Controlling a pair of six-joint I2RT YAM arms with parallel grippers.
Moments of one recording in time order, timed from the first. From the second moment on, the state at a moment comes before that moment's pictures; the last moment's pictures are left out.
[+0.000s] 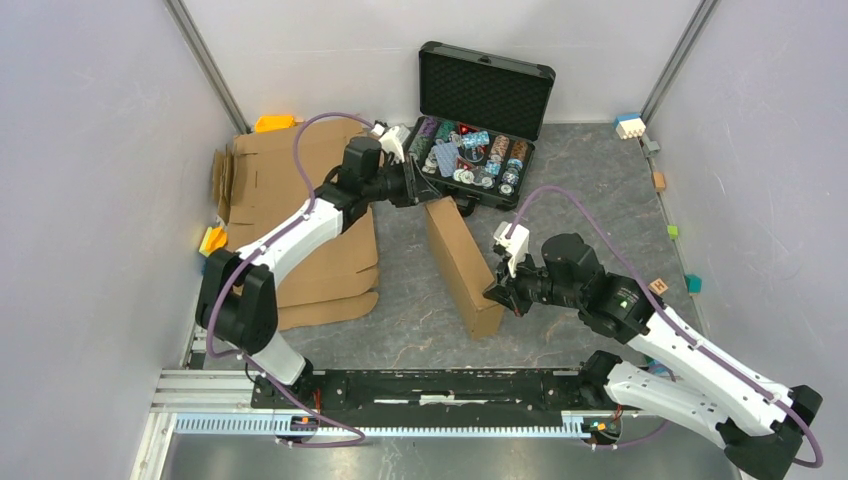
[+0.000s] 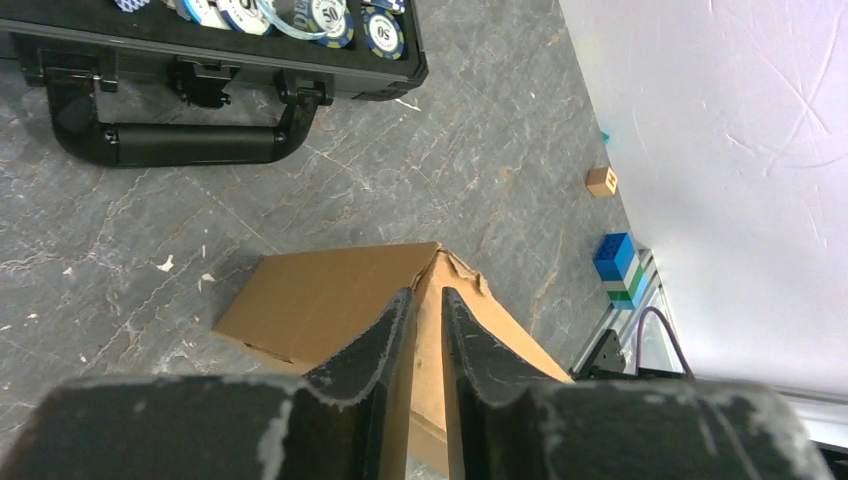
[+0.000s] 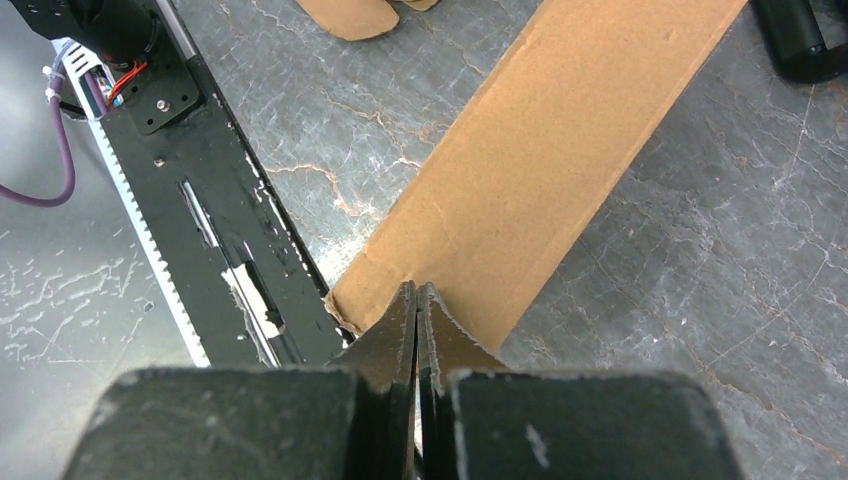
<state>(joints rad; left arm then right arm) -0.46 1.61 1.23 -0.10 0.49 -0.56 0.83 0.80 0.82 -0.56 -0.26 0.04</state>
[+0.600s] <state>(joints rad) -0.46 1.58 1.06 0.15 0.47 -0.56 0.83 0.79 0.80 -0.54 -0.26 0.04</state>
